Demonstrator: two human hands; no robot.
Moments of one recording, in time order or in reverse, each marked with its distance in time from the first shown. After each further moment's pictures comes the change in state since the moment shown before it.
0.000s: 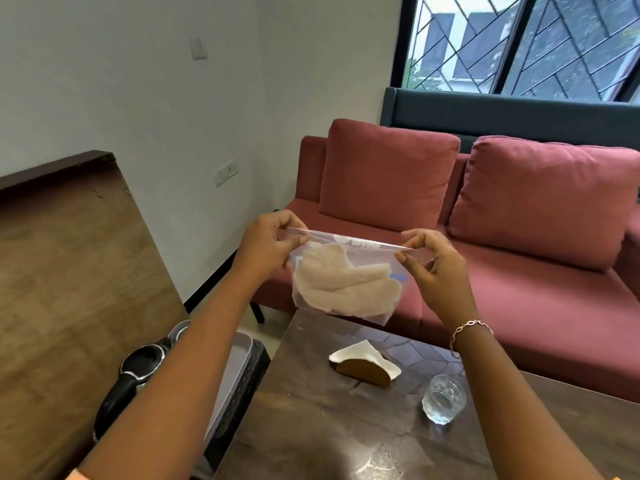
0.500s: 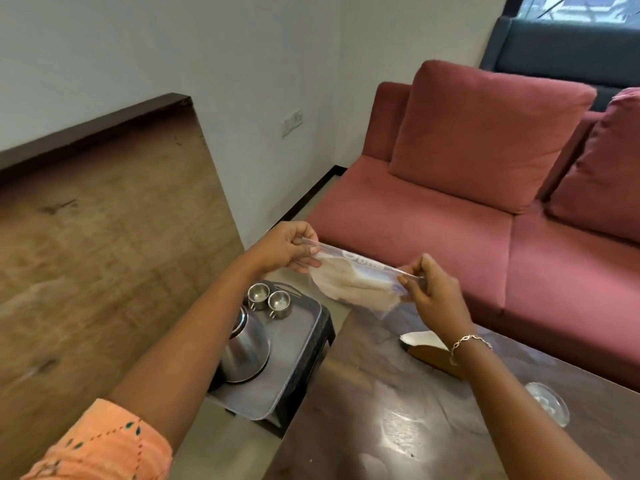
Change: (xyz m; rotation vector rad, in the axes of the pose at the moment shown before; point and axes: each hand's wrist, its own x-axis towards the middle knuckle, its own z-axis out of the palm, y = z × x) left_hand 0.022 -0.163 -0.092 -0.273 -0.360 -0.386; right_hand -0.017 0.003 0.167 0.045 -0.367 0.189
